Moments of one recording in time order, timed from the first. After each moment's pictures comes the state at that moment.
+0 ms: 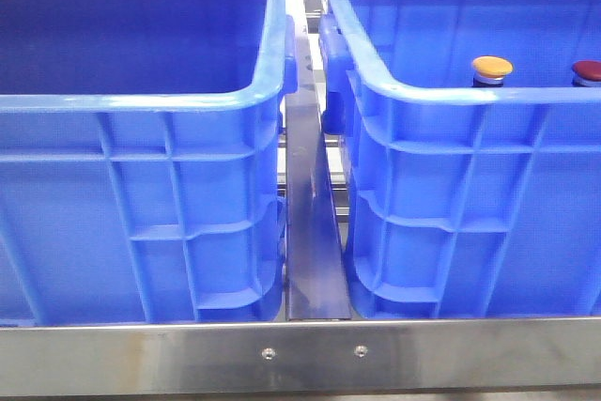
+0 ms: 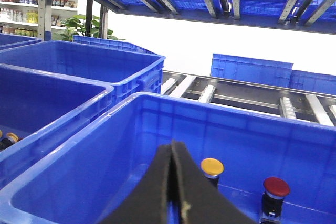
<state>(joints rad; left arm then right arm) -0.02 0.11 -0.41 -0.11 0.50 0.15 -0.06 0.07 -0.16 1.66 0.30 -1.69</state>
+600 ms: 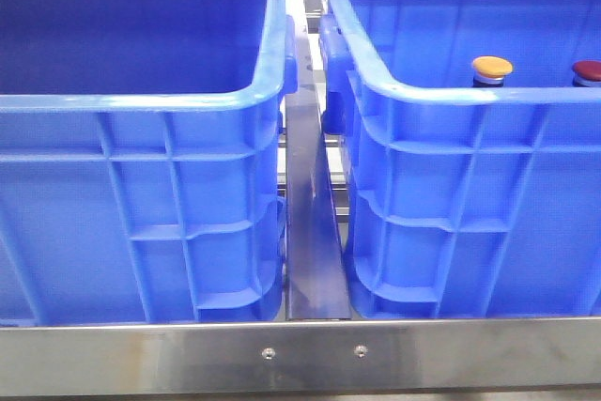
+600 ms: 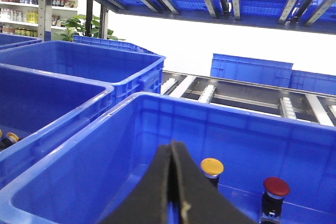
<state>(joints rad) -0.02 0.11 -0.41 -0.11 0.49 0.15 -0.06 0.07 -0.16 1.66 0.30 -1.69</state>
